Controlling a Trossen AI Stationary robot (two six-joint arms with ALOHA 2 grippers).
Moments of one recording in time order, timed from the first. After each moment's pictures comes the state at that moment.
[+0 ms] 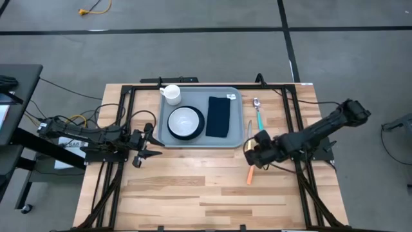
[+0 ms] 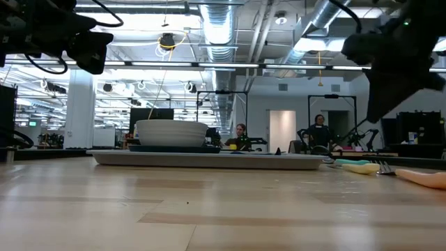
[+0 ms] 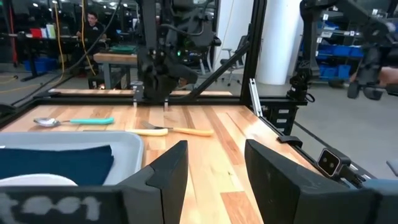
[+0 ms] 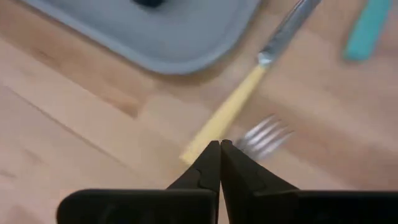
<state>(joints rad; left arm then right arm) -0.16 0.34 0.08 0.29 0.04 -0.08 0.40 1.29 0.79 -0.86 0.39 1.40</state>
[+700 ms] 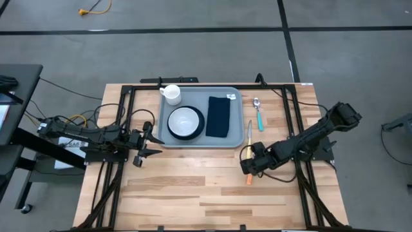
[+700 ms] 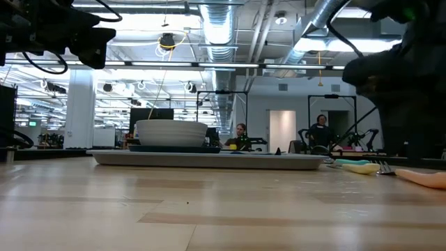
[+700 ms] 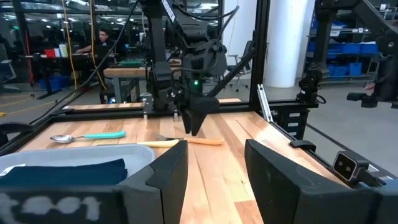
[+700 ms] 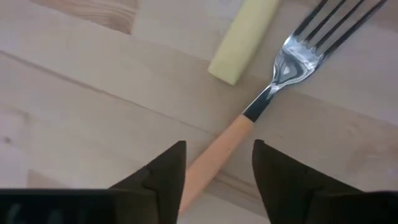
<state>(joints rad) -0.16 0.34 0.08 0.33 0.01 0.00 0.44 1.45 0.73 -0.63 0.12 1.64</state>
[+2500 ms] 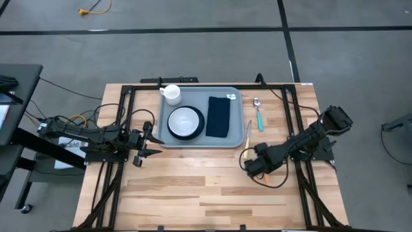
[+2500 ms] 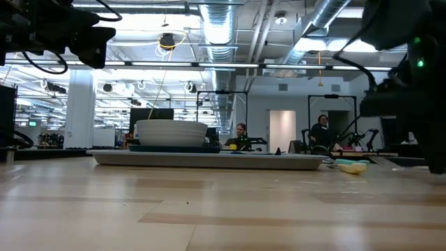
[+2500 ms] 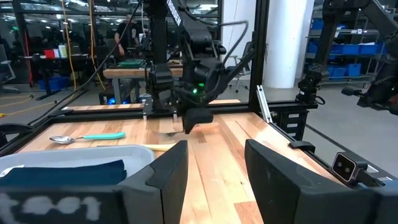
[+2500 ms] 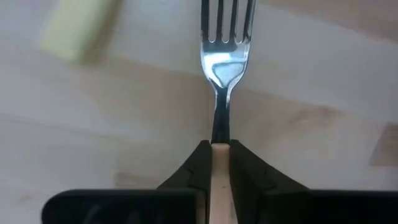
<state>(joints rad) -0.16 0.34 0.08 0.33 0.01 0.00 0.45 1.58 0.81 -0.89 0.05 1.74</state>
